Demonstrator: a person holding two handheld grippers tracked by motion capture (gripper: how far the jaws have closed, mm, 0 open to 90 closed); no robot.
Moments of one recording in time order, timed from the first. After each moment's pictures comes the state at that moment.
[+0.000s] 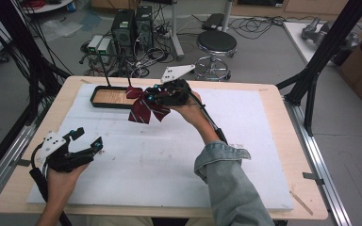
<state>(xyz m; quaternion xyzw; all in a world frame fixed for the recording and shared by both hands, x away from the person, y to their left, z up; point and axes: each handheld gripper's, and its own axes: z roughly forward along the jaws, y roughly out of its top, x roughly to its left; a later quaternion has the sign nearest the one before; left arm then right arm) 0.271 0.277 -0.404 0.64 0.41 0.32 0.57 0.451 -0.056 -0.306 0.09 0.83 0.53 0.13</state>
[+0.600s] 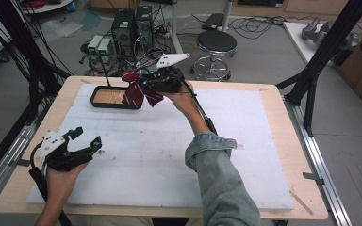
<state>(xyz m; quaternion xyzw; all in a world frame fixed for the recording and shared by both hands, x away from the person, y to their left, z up) 0.272 0.280 -0.404 0.64 0.42 0.32 0.57 0.488 -0.037 -0.297 0.13 0.81 0.55 0.14</state>
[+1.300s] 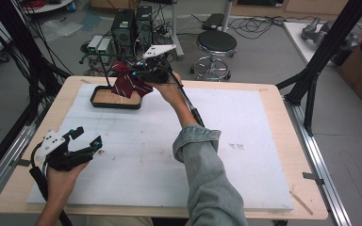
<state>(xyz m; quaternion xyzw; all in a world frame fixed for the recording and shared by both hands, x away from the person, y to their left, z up) 0.274 0.280 -0.405 0.63 0.42 0.31 0.57 0.520 -0.001 -0.294 0.15 0.81 0.55 0.15</state>
